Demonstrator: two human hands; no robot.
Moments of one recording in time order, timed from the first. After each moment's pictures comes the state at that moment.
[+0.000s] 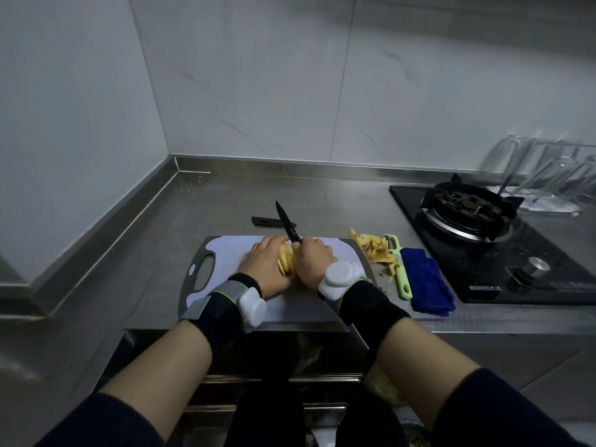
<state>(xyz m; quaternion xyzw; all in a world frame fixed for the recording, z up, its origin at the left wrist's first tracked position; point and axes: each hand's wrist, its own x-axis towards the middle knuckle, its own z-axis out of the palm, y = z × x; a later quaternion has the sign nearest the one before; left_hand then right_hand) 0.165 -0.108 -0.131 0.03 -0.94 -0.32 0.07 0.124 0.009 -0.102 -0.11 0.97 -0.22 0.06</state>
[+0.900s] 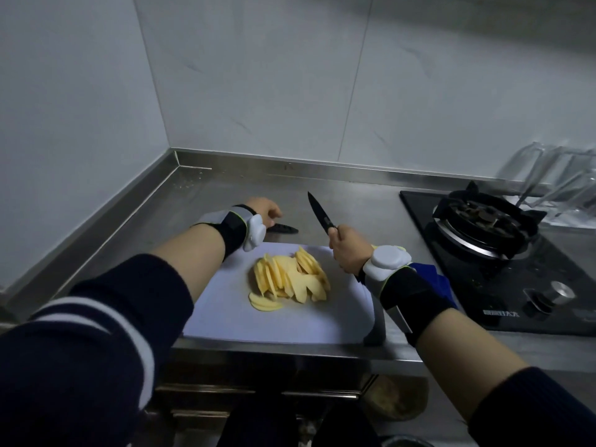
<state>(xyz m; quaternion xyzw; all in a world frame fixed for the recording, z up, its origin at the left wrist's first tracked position) 0.038 -0.168 -0.075 0.04 -0.98 -0.17 -0.09 0.056 0.054 -0.084 -0.10 0.93 -0.34 0.08</state>
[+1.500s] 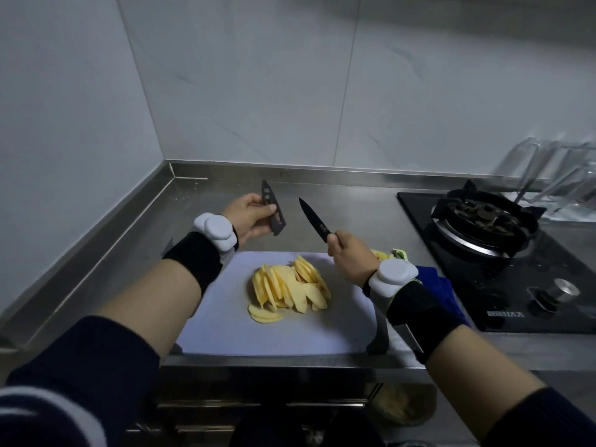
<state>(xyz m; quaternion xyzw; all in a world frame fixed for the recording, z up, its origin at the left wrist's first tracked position) 0.064 -0.162 -0.073 0.13 -0.62 -0.77 0.05 0.063 0.065 -0.082 -0.17 0.93 -0.33 0.05</state>
